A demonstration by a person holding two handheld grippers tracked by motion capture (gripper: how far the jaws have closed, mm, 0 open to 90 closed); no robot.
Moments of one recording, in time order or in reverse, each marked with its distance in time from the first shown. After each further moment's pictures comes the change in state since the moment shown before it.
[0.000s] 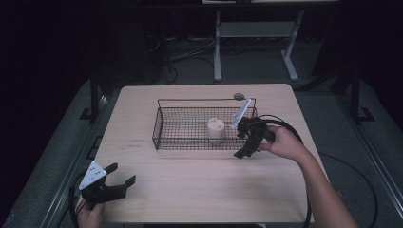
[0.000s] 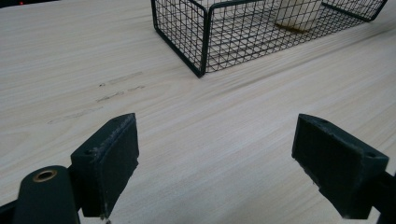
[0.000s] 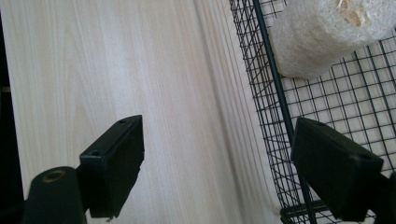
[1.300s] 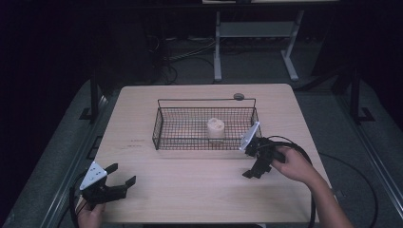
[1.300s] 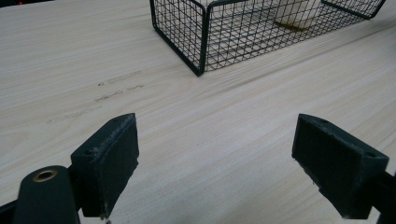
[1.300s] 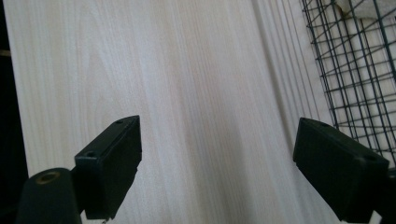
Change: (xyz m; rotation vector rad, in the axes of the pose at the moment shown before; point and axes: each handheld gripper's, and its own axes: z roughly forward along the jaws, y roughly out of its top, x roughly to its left) left arm -0.001 0.000 0.001 0.007 0.000 0.007; right arm 0.035 -0.045 0.023 0.020 -0.009 -0.011
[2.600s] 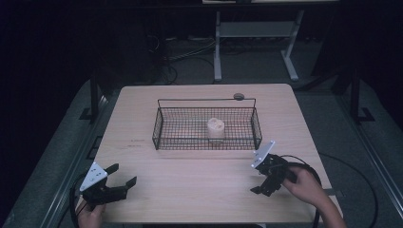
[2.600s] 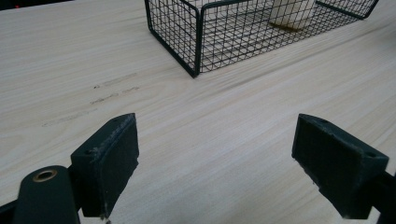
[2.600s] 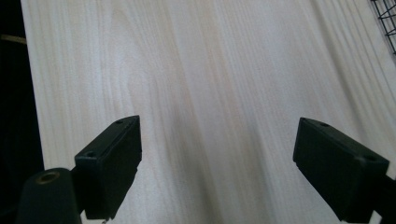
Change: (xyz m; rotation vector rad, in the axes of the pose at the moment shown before) left arm -0.003 0.000 -0.001 -0.006 -0.009 0.013; right arm 0.032 -0.048 0.013 -0.069 -0.011 0.029
